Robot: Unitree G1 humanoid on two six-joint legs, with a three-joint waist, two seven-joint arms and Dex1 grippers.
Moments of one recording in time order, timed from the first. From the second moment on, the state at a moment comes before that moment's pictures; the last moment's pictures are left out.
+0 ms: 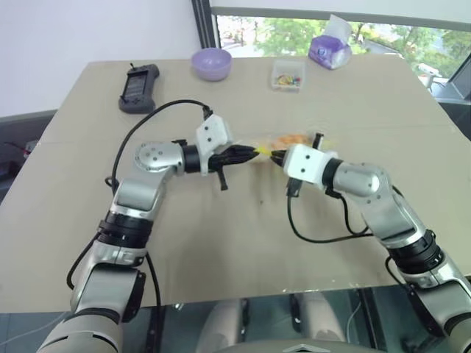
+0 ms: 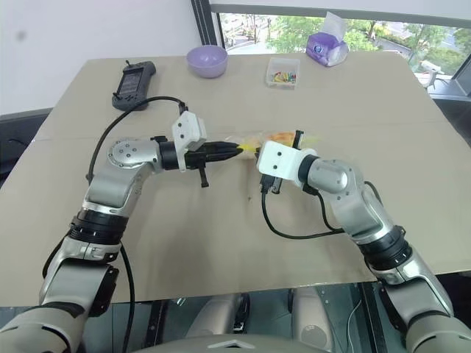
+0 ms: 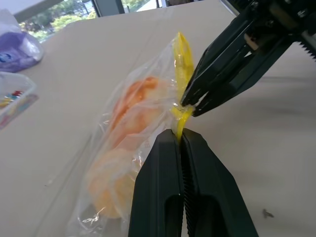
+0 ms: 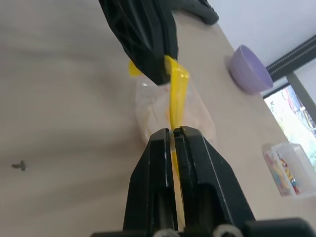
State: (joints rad) left arm -0.67 0.57 -0.13 0.09 -0.25 0.25 -1.08; right arm -0.56 -0.49 0.38 -0.25 -0.27 0.27 0.69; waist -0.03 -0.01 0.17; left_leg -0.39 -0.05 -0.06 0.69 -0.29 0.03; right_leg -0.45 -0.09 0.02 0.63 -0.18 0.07
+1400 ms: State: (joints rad) left arm -0.80 0.56 -0.03 0.19 -0.34 0.24 -1.04; right arm -0.62 -0.71 0.14 -0.17 -0.24 0.18 0.63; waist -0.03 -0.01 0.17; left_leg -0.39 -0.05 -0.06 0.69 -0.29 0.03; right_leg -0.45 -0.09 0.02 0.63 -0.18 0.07
